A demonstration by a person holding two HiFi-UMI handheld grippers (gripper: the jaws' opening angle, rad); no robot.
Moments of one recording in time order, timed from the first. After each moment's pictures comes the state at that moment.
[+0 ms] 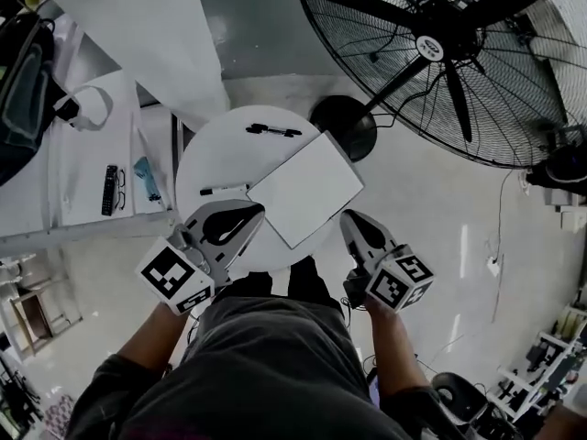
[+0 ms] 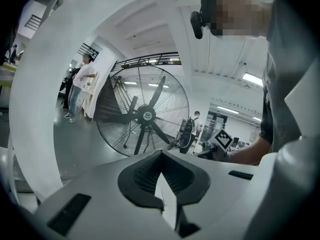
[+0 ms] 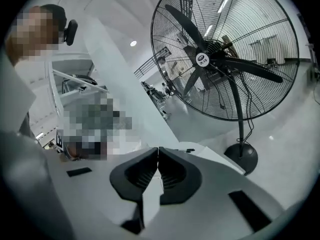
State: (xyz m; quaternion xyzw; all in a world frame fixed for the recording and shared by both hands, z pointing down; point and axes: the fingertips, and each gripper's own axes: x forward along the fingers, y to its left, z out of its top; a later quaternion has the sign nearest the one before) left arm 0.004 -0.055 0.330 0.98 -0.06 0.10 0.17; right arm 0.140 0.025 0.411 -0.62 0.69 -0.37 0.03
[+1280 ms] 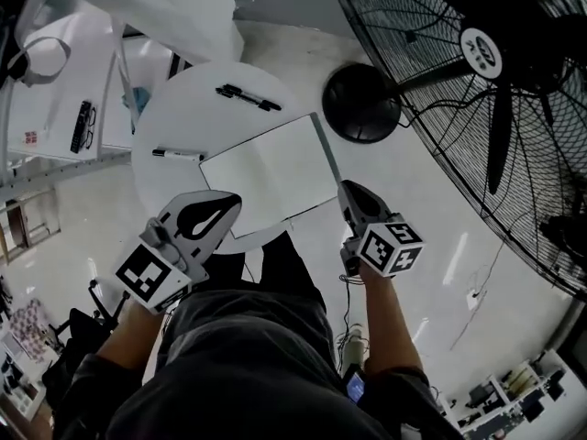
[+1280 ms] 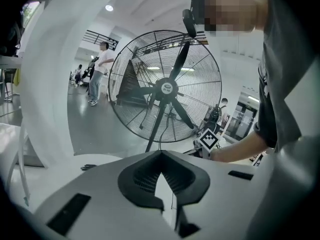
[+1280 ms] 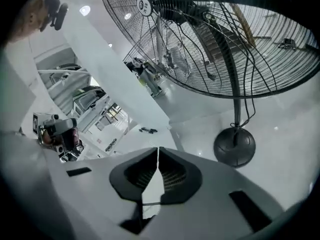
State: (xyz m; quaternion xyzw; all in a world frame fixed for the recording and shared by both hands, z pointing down) left arm 0.111 -0.055 0.436 0.92 -0.19 0.22 0.24; right arm 0.291 -0.021 0.587 -0.53 0.71 -0.47 -0.07
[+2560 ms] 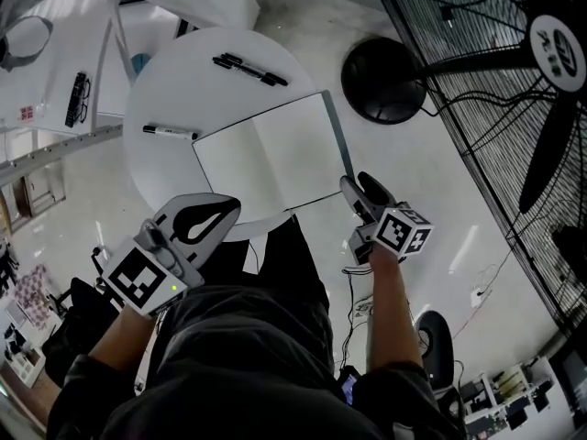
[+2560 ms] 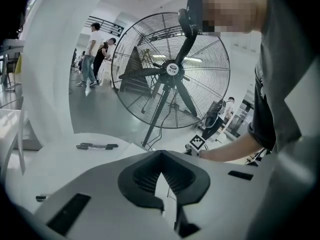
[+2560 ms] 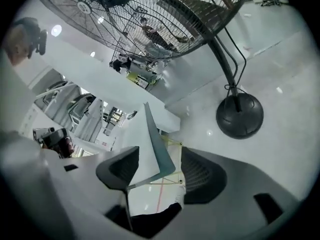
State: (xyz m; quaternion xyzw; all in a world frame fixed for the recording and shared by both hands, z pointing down) left arm 0.116 -0.032 0.494 0.89 -0.20 0.28 0.29; right arm 0.305 0.006 0.706 -0.46 0.66 -0.59 -0.02
